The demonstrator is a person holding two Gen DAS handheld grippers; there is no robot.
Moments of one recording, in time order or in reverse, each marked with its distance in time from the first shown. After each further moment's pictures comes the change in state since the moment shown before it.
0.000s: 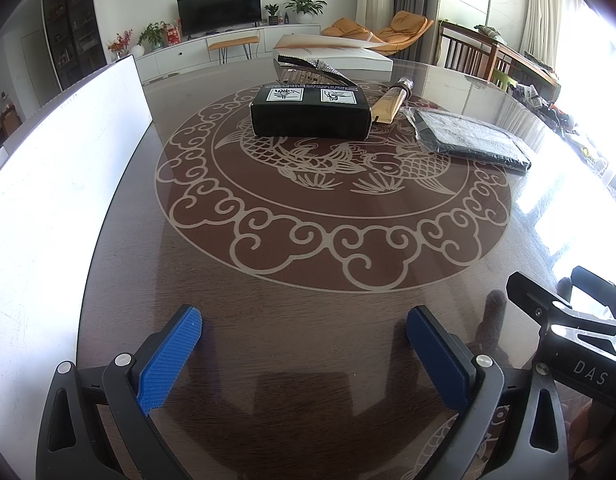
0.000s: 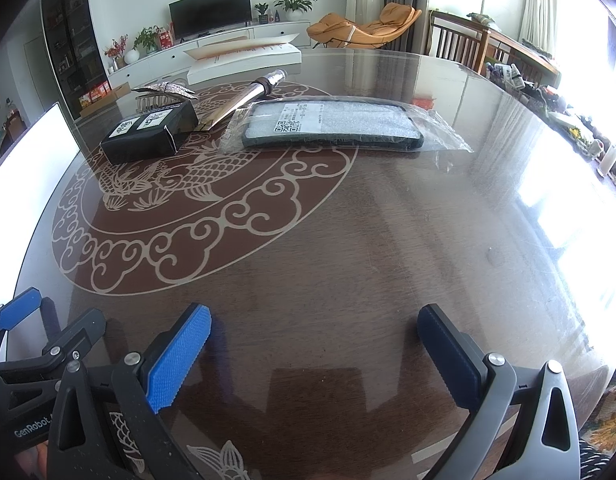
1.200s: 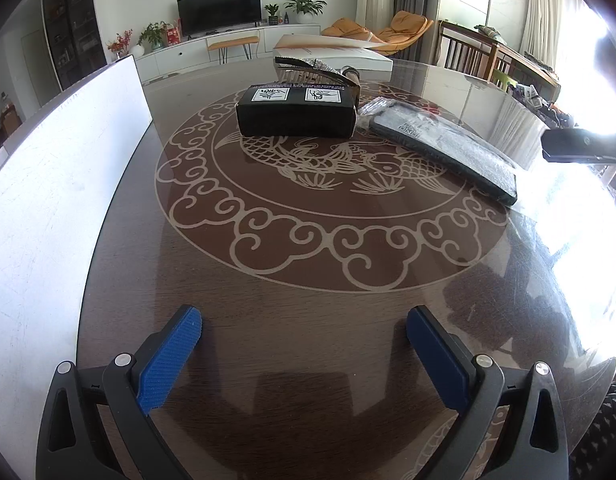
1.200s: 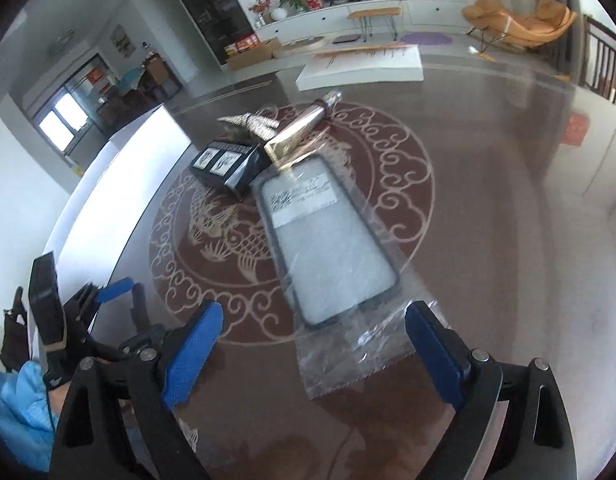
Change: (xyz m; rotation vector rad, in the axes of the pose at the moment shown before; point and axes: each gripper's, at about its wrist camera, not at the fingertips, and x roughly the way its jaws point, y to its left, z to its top) left arm 0.000 0.000 0.000 0.000 0.000 0.000; right arm 0.023 -0.041 0.122 -0.292 0.129 0.495
